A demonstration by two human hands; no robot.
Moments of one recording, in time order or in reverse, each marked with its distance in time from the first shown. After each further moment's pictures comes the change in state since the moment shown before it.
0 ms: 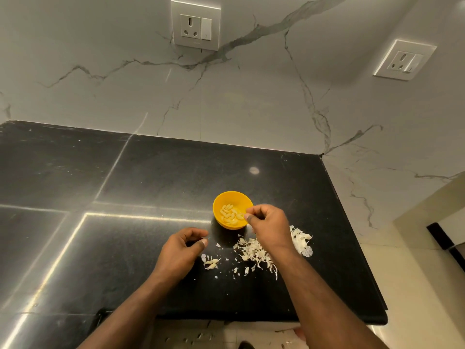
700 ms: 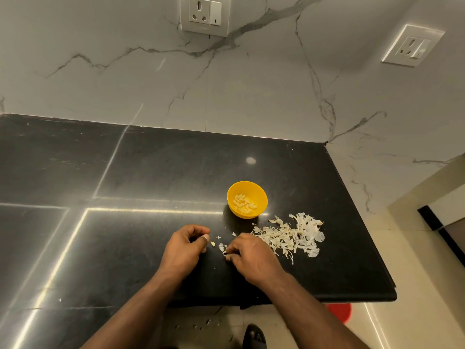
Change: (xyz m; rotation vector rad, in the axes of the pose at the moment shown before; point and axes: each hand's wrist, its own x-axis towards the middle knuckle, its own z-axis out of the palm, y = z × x) left_hand -0.003 -0.019 -0.031 0.029 -0.004 -0.065; right_hand -0.063 0.016 0.066 -0.628 -0.381 -0.267
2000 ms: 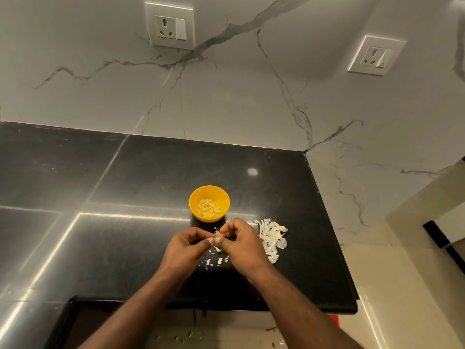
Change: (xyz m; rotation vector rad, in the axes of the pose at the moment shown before) left_hand -0.031 0.047 0.102 -0.135 -0.007 0.096; right_hand -0.022 0.061 -0.054 0.739 0.174 0.146
